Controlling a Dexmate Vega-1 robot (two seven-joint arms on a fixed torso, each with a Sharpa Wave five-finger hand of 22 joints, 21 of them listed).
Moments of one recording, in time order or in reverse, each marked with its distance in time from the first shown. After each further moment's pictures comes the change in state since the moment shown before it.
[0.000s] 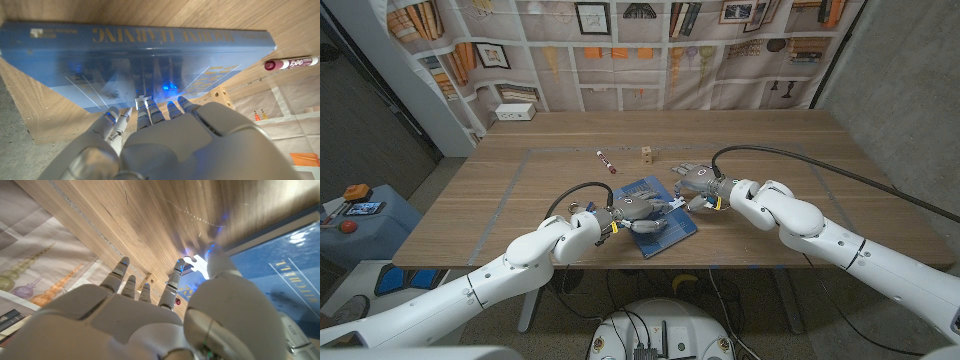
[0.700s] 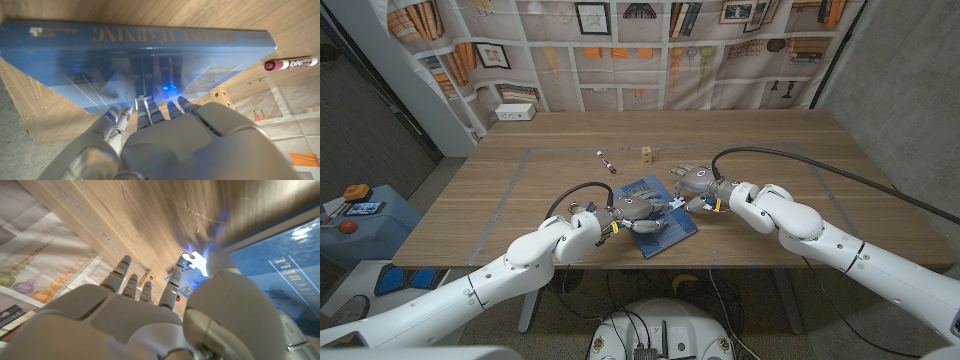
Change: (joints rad) left arm 0.000 -0.004 0.003 0.001 0.000 0.005 -0.003; left_hand 0.000 0.000 0.003 -0.003 0.000 0.000 0.000 0.002 0.005 0.004 -0.004 -0.001 0.000 0.004 0.004 0.000 0.000 0.000 0.000 0.000 0.000; right arm -0.007 0.006 -0.007 0.015 -0.004 0.002 -0.049; right_hand 0.039 -0.008 -0.003 0.003 0.000 0.100 -0.003 0.051 0.009 0.054 -0.018 0.008 0.000 0.032 -0.025 0.006 0.000 0.036 -0.014 0.000 0.000
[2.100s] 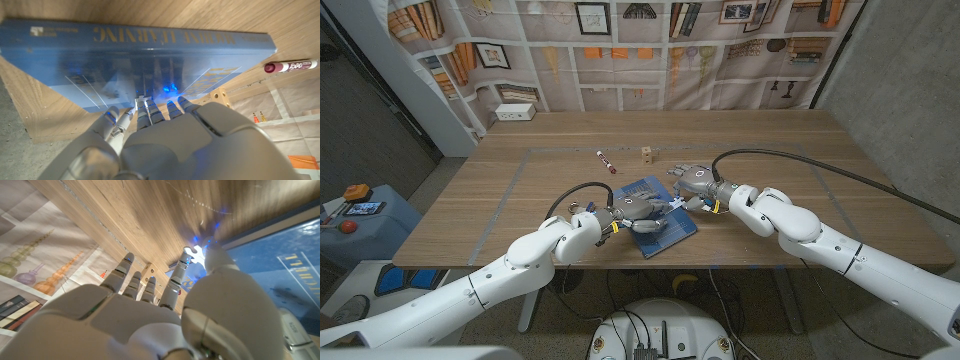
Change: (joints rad) left arm 0.000 0.000 0.002 0.000 -0.012 0.007 -0.005; left_hand 0.000 0.000 0.008 0.000 0.000 0.002 0.003 0.000 -0.001 0.004 -0.004 -0.004 0.000 0.009 -0.002 0.000 0.000 0.000 0.000 0.000 0.000; right arm 0.002 0.004 -0.013 0.030 -0.011 0.011 -0.093; right_hand 0.042 0.008 -0.020 0.005 0.005 0.156 -0.002 0.071 0.014 0.103 -0.043 0.007 -0.005 0.056 -0.049 0.015 0.005 0.057 -0.029 0.000 0.000
